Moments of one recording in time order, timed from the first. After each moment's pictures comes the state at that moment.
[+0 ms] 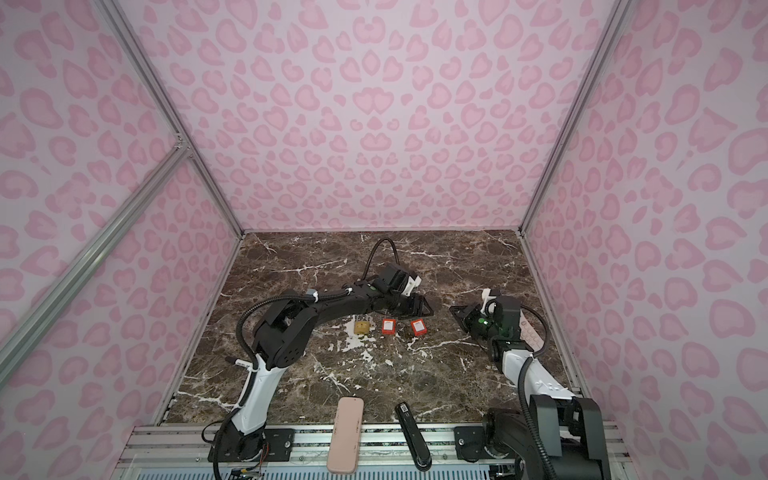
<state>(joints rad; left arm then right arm) -0.79 2.24 1.61 -0.22 0.54 -0.72 -0.08 1.17 0.40 0.20 -0.65 1.01</state>
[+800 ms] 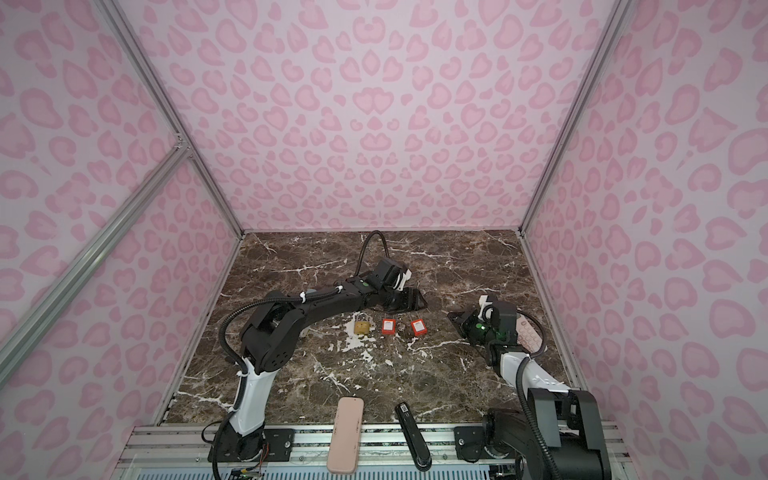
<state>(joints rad) -0.78 2.15 1.57 -0.27 0.40 -0.74 -0.06 1.20 0.35 0.24 -0.64 1.02</state>
